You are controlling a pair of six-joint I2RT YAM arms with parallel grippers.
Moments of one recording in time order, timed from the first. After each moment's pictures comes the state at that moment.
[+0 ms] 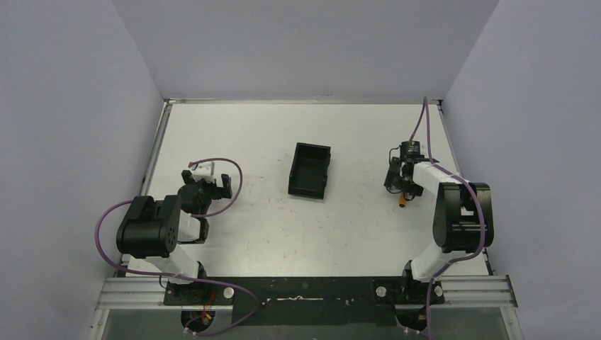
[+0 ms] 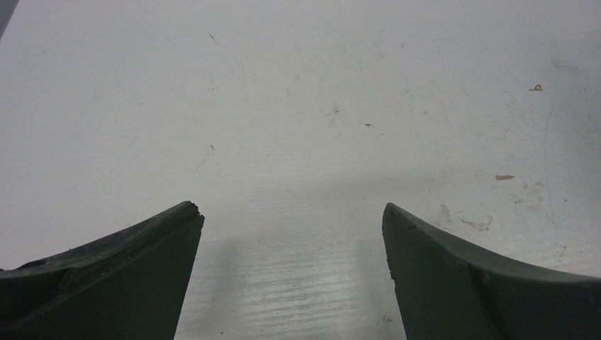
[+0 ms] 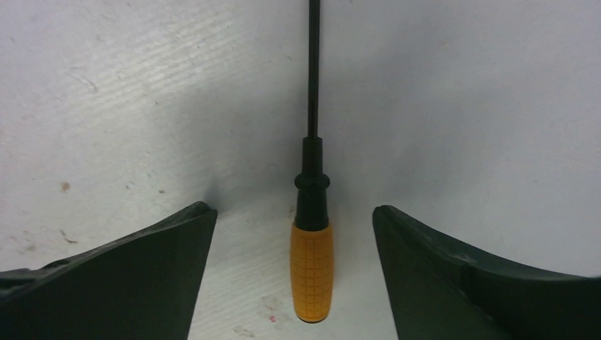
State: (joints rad) left arm 0.01 1.63 0.21 1.23 0.11 0.01; right arm -0.02 1.66 0.92 -0.41 0.20 0.29
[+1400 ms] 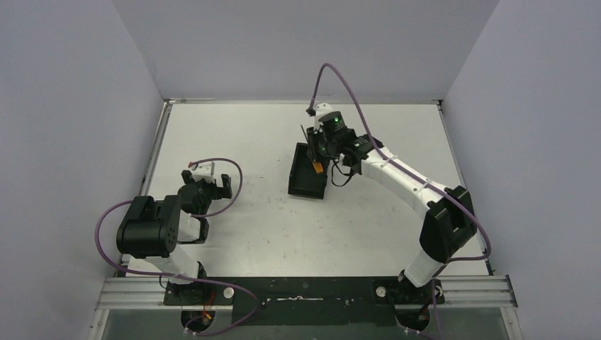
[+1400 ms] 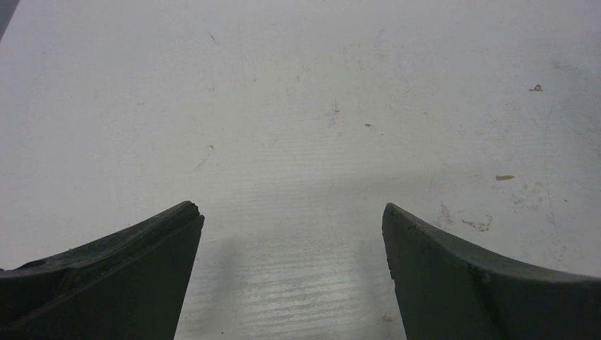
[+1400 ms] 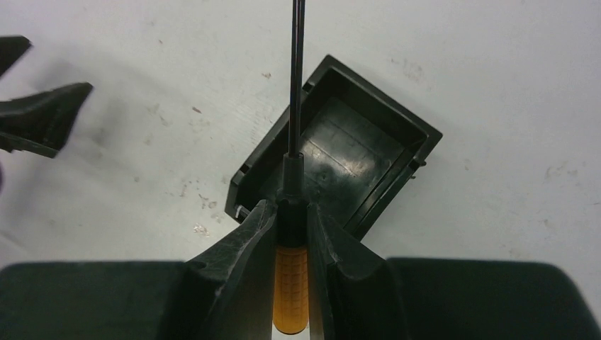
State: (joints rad) left arm 0.01 1.63 0.21 1.23 0.11 0.01; right arm 0.64 1.62 1.43 -0.46 0.03 0.19
